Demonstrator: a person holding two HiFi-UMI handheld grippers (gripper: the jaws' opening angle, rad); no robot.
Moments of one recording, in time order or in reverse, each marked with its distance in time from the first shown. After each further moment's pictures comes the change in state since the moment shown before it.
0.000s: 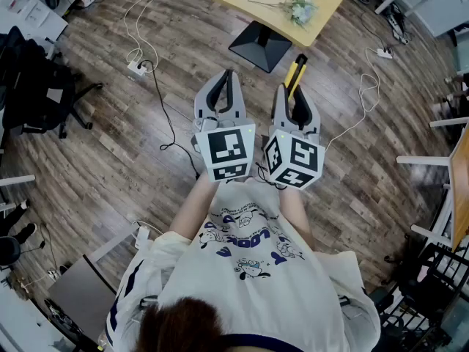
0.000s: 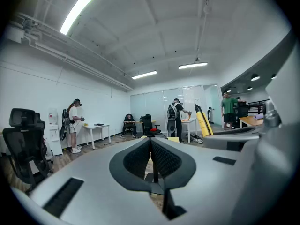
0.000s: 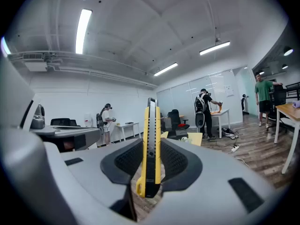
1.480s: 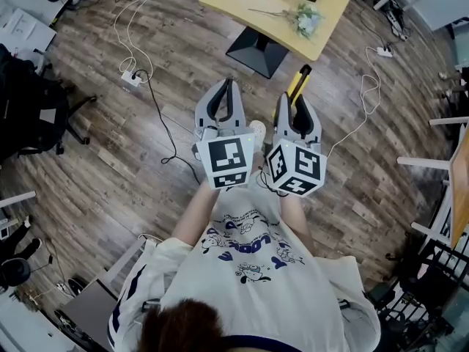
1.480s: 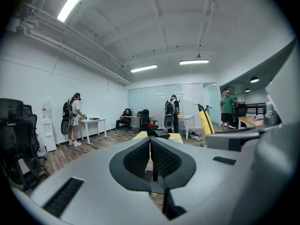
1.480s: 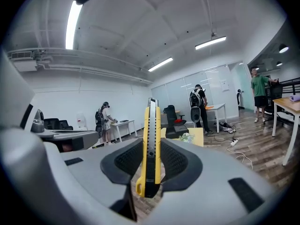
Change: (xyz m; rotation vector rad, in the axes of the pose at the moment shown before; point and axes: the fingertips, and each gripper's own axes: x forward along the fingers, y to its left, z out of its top) left arm 0.090 0.048 -0.027 -0.024 0.055 -0.050; right arm 0.094 0.007 -0.018 0.049 0.039 -0.055
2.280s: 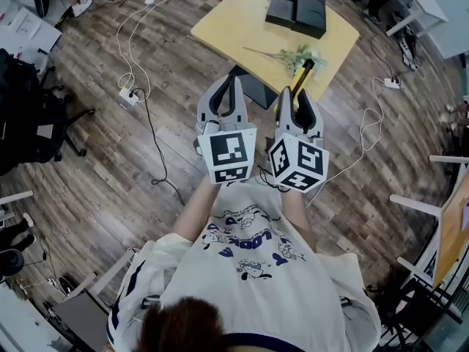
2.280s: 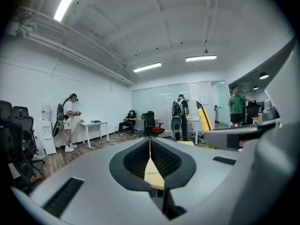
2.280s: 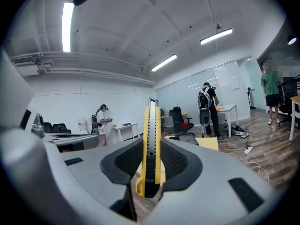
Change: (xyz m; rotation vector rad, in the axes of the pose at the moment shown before) left arm 0.207 -0.001 0.046 -0.005 -0.011 0.075; right arm 0.204 -0.067 0.070 -0.006 -0.014 0.089
